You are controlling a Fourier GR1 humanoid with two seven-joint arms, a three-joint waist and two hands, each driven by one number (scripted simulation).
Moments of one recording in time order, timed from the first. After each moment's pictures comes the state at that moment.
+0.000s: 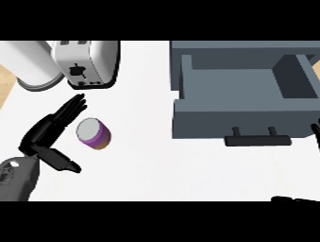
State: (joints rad) left arm -0.29 0.29 0.14 -0.99 -0.07 -0.59 -0.42; right arm 0.22 -0.06 -0.21 -2.03 -0.06 0.18 0.04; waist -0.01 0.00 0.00
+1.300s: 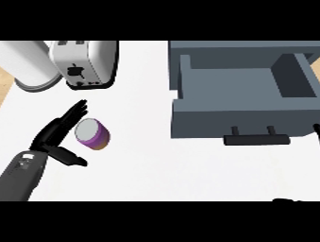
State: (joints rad) left arm -0.50 0.33 0.14 -0.40 -0.22 -0.46 -0.73; right arm 0.23 -0.04 -0.22 -2.06 -0.04 0.19 0.04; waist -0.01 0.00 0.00
